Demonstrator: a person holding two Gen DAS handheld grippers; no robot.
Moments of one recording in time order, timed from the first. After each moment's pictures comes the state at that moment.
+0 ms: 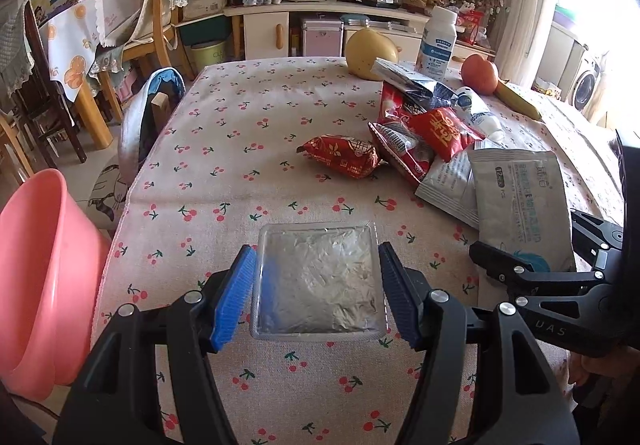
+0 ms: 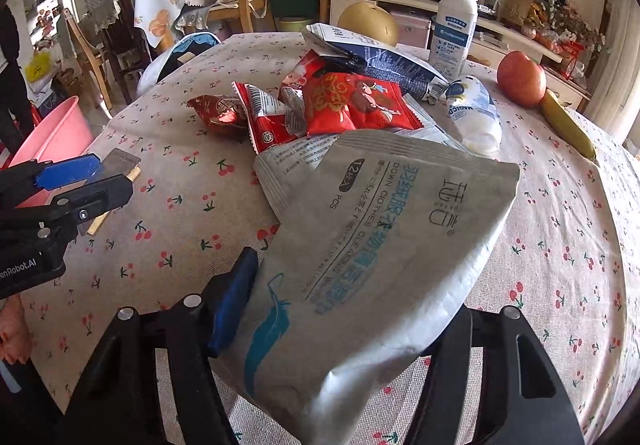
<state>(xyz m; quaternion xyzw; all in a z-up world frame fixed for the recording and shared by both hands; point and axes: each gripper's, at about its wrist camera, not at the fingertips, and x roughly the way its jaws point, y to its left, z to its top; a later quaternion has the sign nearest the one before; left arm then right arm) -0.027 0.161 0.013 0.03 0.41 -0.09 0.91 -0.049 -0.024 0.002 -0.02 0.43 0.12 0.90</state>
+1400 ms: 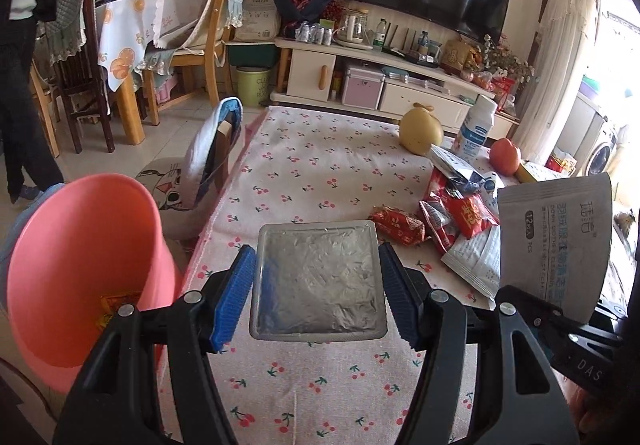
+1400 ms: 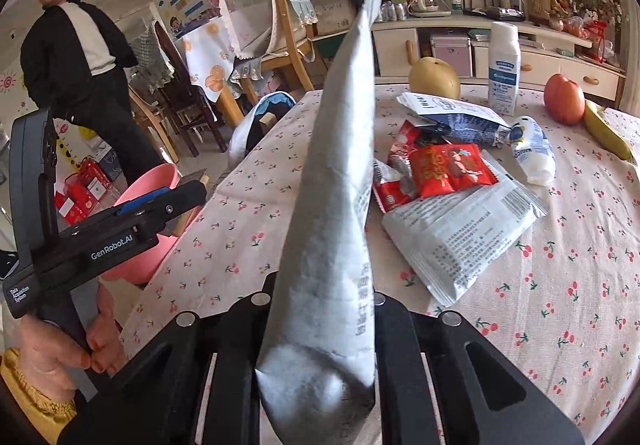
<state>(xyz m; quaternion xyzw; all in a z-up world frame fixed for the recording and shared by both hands) -0.041 0.232 0.065 -0.05 0.35 -0.03 0.94 -0.077 0.028 0.067 0.09 0.38 0.22 0.89</state>
